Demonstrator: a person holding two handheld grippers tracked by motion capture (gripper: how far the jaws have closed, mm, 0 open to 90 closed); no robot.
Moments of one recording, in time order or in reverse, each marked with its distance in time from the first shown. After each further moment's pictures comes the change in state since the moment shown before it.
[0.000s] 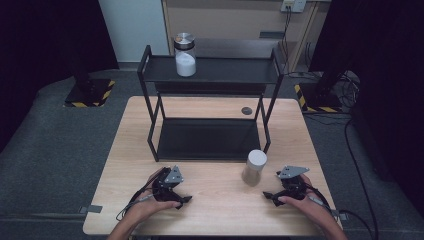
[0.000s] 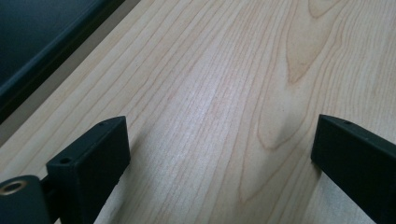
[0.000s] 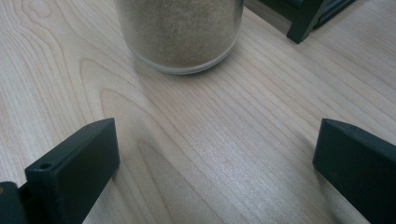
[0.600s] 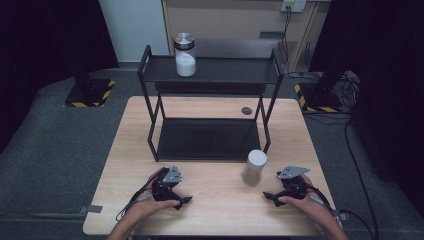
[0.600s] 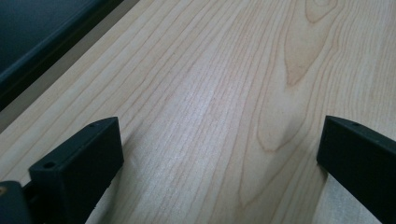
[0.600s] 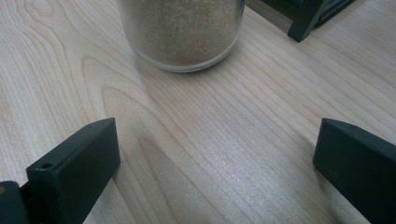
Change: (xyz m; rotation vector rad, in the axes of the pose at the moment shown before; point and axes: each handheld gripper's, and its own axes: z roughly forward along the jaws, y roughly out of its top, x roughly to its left) left arm 0.004 -0.008 0.003 -0.032 -0.018 -0.012; right arm 0.000 -0.001 -0.001 0.000 0.002 0.001
